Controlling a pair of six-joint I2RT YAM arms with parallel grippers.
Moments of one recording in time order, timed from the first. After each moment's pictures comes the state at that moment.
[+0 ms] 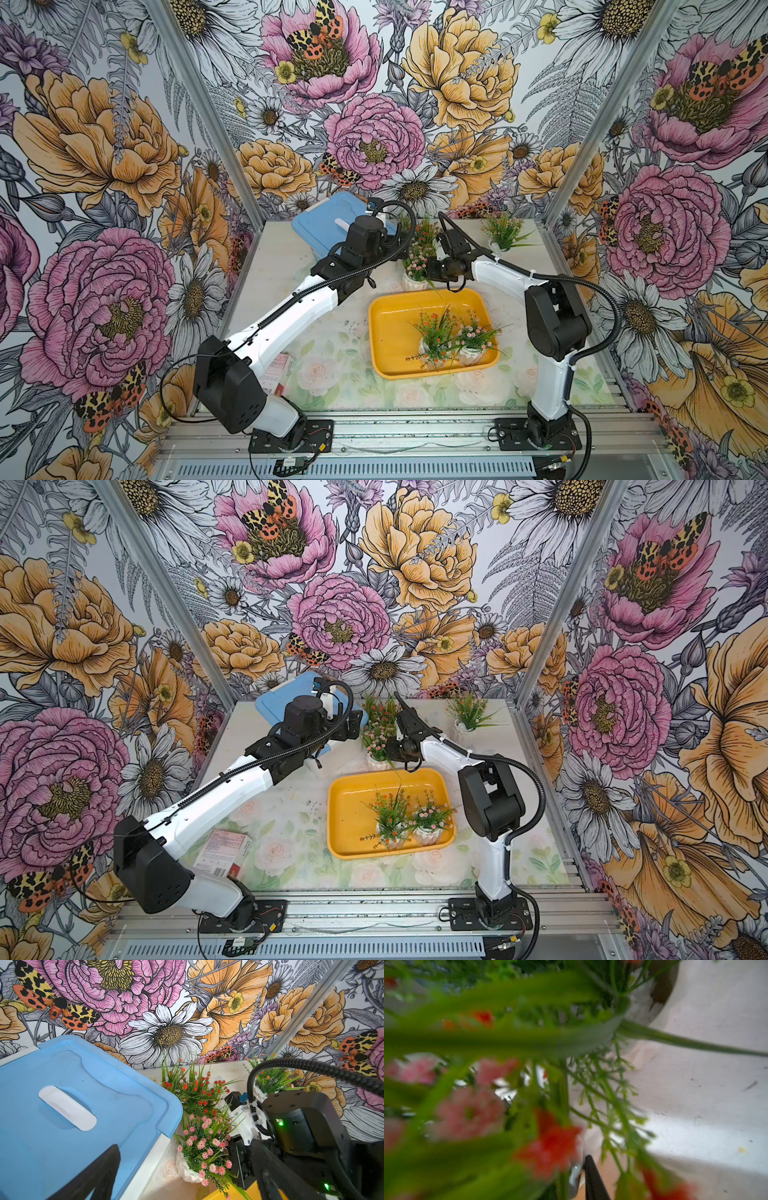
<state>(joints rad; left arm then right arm) -0.63 1.47 1.35 -0.29 -0.24 -0.30 0.42 1.96 1.45 -0.46 -0.21 0.47</state>
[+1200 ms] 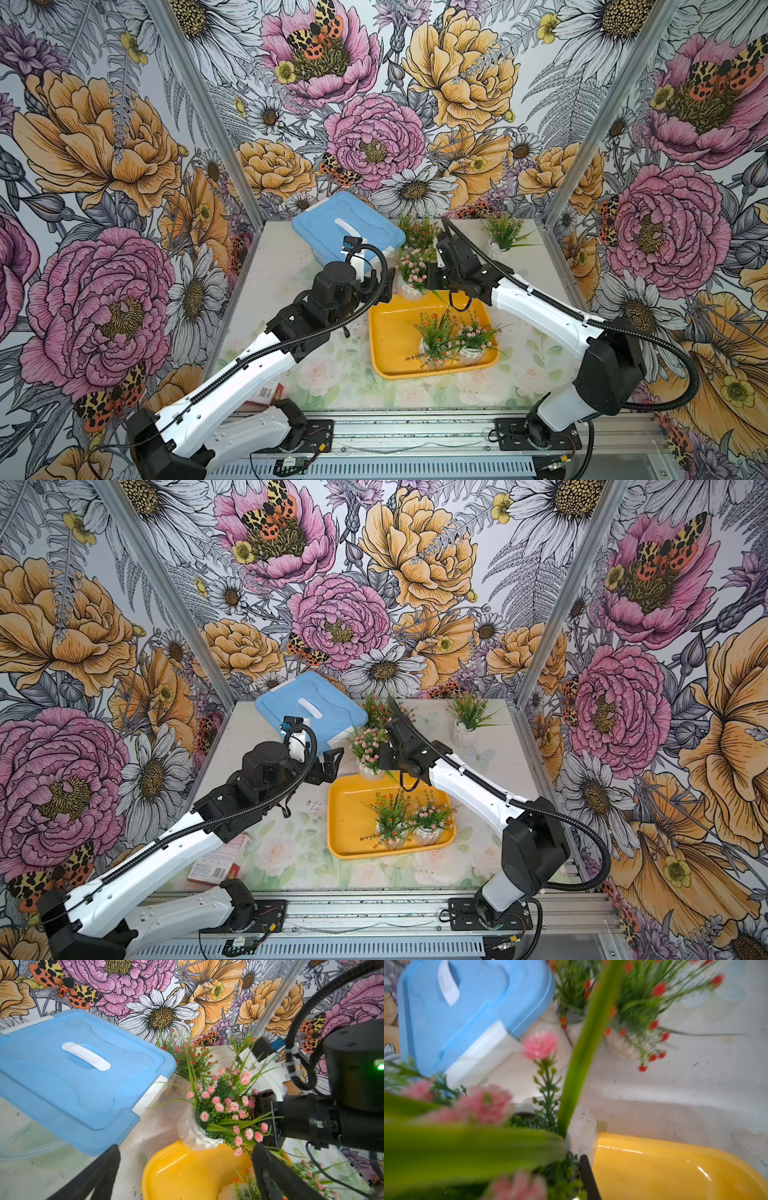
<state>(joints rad) -0.75 0.99 0.99 -0.40 -0.29 -0.36 0.66 1.57 1.28 -0.54 0.02 0.55</state>
